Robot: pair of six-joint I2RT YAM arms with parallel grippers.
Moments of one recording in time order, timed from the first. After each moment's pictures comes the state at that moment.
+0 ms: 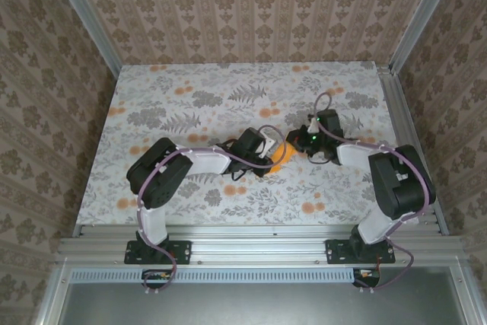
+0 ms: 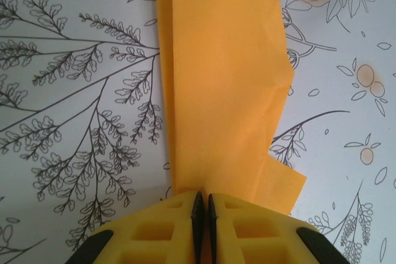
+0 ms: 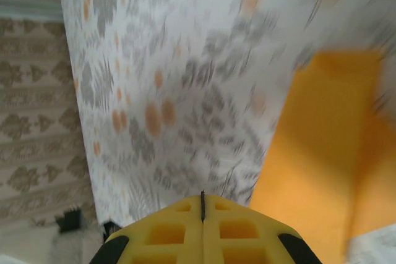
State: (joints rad) left arm -0.87 1.89 1.00 -0.02 0.20 -0.20; right arm 0.26 1.64 0.73 0.20 -0.56 0.96
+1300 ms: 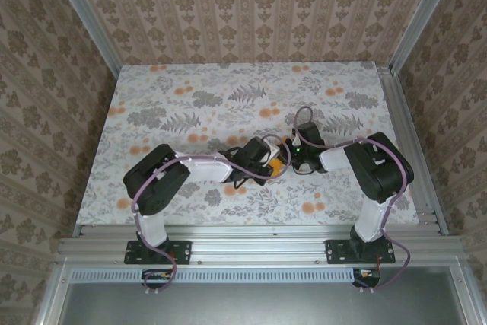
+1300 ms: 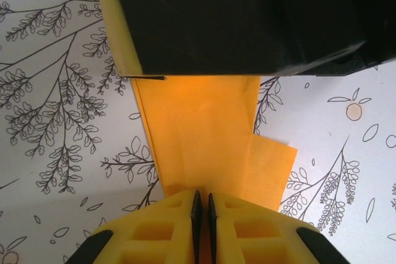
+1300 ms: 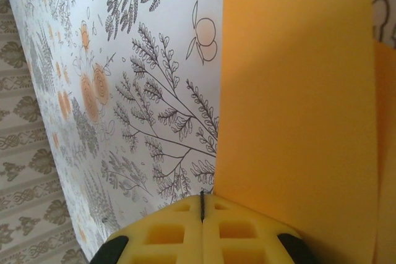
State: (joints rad) left arm -0.97 1.84 0.97 -0.07 0.05 -0.20; right arm 0.37 1.82 0.71 0.33 -0.45 1.01
